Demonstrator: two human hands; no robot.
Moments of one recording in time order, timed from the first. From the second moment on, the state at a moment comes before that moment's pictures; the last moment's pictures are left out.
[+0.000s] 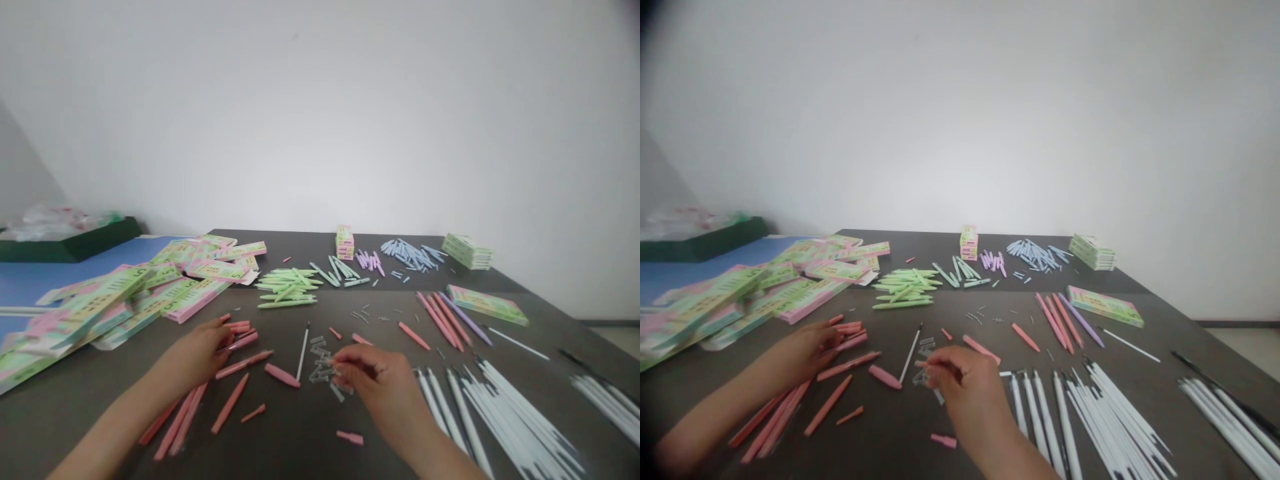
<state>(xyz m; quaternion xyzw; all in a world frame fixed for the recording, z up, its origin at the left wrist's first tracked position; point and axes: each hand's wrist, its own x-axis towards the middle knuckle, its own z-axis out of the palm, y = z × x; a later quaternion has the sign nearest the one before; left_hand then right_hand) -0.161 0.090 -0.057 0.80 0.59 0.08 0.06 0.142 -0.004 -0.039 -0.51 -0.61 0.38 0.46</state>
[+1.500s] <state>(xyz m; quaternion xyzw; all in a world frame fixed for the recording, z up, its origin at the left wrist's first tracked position) -0.195 0.093 -0.038 0.76 0.64 0.12 0.09 0.154 -0.003 -0.052 -0.45 -0.78 -0.01 0.43</state>
